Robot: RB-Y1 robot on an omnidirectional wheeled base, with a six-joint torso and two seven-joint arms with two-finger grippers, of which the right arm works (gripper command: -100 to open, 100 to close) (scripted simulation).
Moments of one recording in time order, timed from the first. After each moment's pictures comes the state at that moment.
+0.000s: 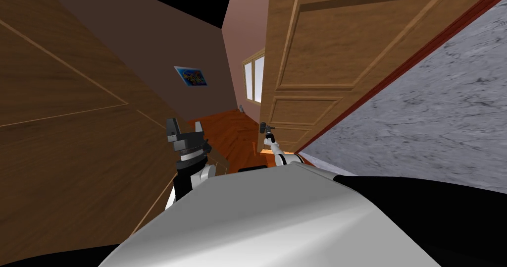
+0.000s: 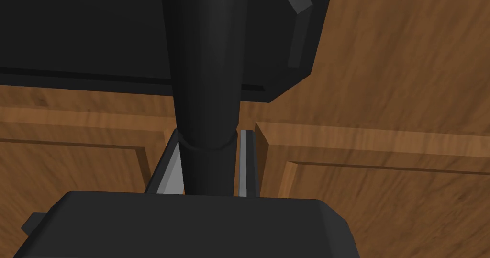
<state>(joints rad) -0.53 0.01 -0.29 -0.61 -0.24 -0.51 0.34</state>
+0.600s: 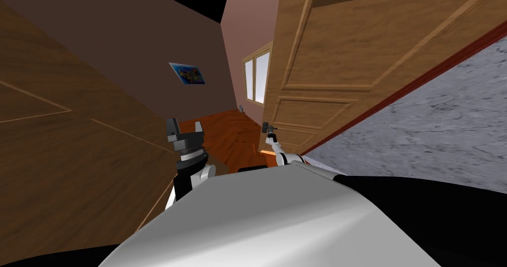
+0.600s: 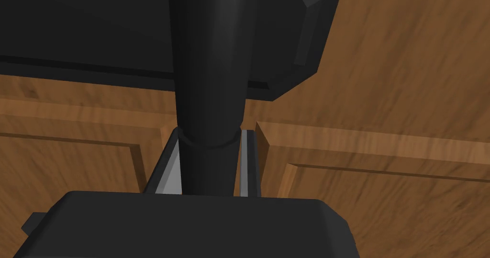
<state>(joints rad) -0.53 -0.01 -0.36 -0.60 -0.29 -0.52 0.41</state>
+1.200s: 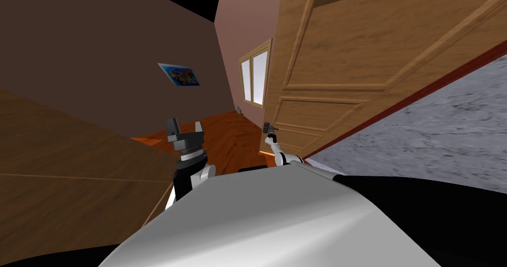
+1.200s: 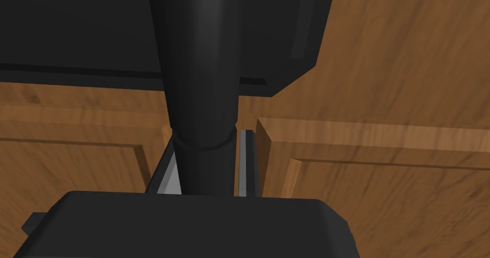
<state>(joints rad) -0.55 0.03 -0.45 -0.60 -0.34 -0.55 0.49</state>
